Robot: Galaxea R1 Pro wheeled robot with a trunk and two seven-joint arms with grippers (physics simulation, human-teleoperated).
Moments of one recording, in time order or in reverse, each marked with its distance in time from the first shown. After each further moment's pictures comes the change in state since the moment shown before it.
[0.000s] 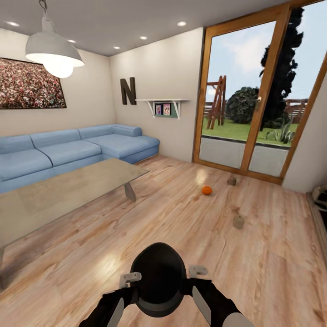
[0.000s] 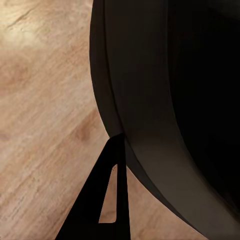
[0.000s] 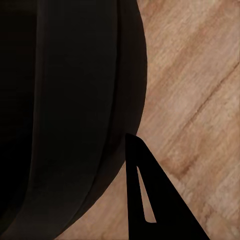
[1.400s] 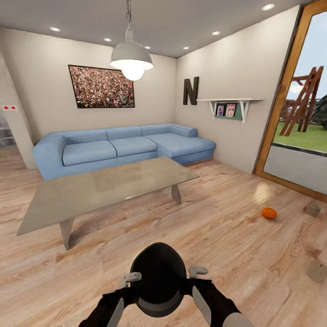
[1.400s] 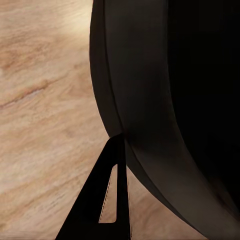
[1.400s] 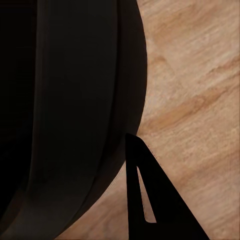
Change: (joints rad) left arm 0.000 0.000 0.000 0.000 0.000 -0.001 0.000; right arm 0.000 0.000 0.000 0.000 0.000 -0.001 0.000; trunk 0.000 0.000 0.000
